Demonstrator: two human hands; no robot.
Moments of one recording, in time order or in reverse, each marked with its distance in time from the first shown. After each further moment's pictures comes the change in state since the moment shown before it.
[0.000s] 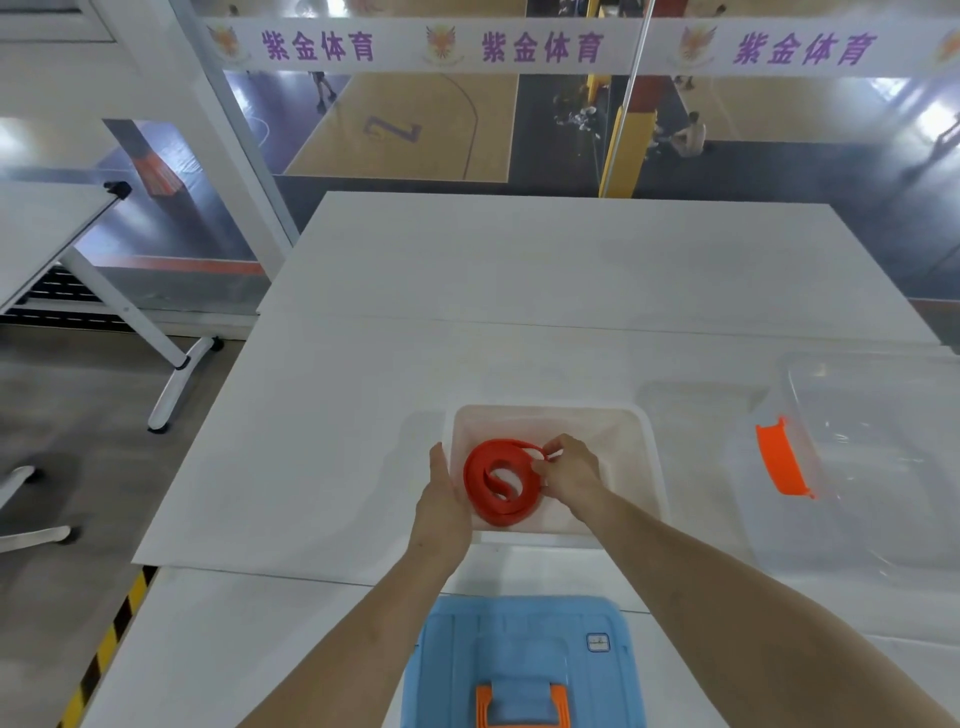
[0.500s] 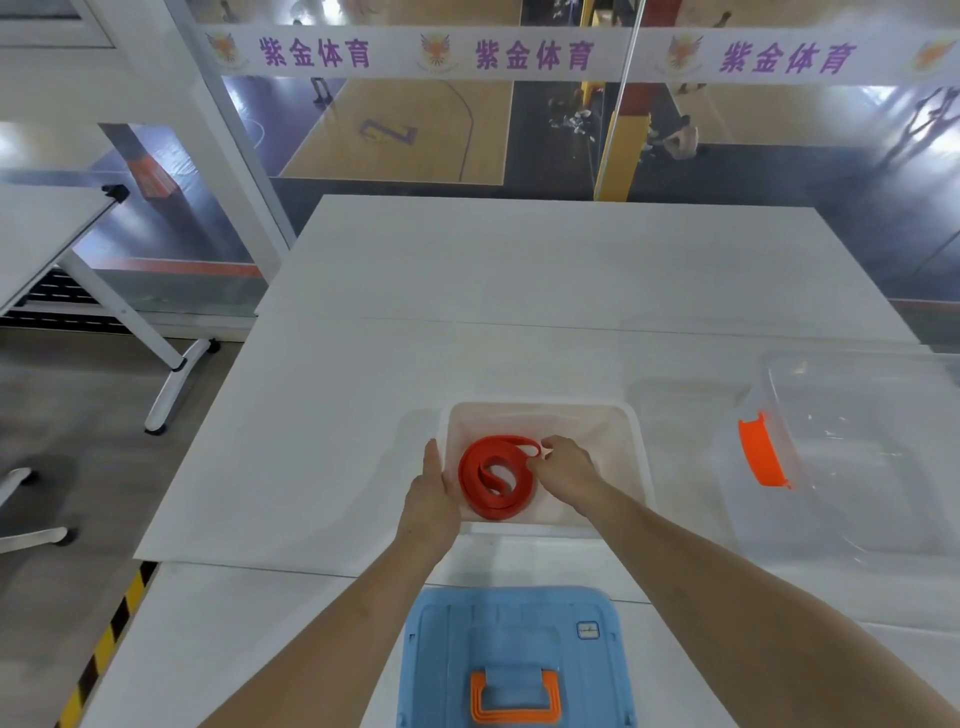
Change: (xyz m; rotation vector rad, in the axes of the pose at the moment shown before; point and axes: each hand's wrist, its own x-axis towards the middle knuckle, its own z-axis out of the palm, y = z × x) left_hand 0.005 -0.011 -0.012 0.219 -0.030 -0.016; right_hand -0.034 -0.025 -0.021 -0.235 -0.091 -0.064
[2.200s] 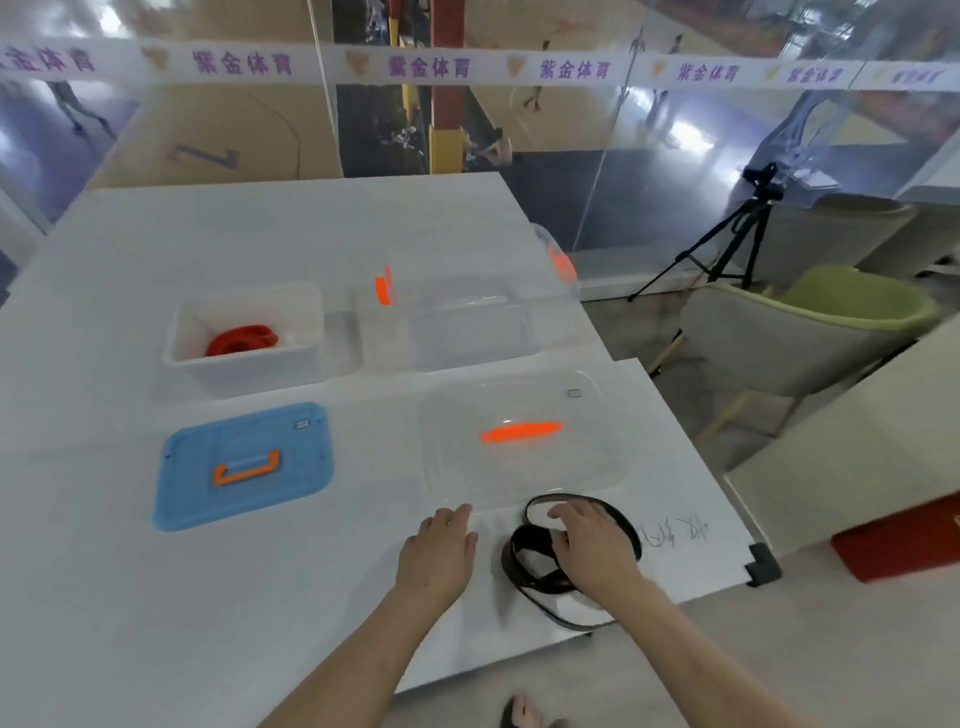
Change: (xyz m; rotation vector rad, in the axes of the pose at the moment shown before) left_hand -0.465 0.006 0.348 0.673 -0.298 0.536; right_hand -0.495 0.481 -0.186 -0.513 0.334 -0.093
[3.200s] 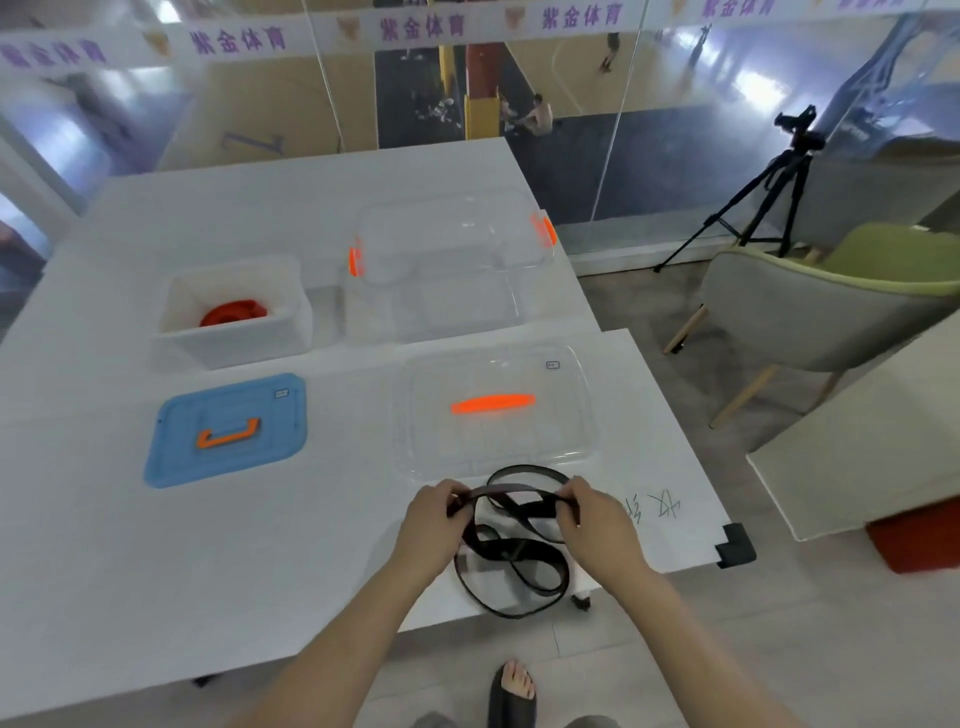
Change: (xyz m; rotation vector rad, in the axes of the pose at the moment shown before) left_hand -0.003 0.100 0.023 -0.513 0.131 -0.196; right_hand -0.021 0.097 -0.023 0.368 0.089 -0.025
